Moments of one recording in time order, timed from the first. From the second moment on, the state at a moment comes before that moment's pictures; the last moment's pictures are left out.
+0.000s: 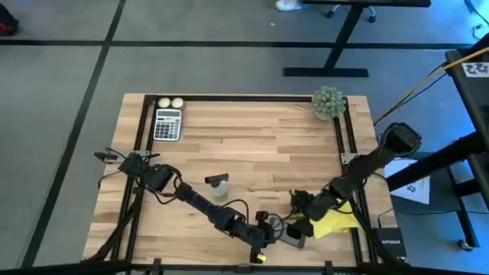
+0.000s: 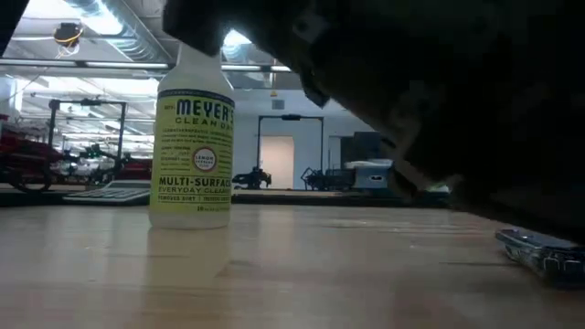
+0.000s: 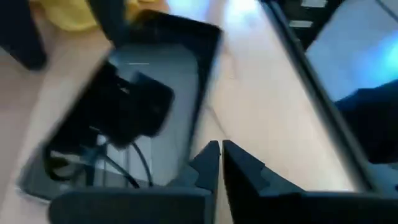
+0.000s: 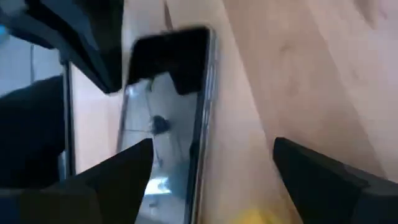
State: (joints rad) left arm -0.48 2.41 1.70 0.10 -0.23 -0.30; right arm 0.69 1.56 0.48 0.28 0.00 1.03
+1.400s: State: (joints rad) left arm -0.46 2.17 1.70 0.01 -0.26 -0.37; right arm 0.84 1.33 0.93 -0.51 0.50 0.39
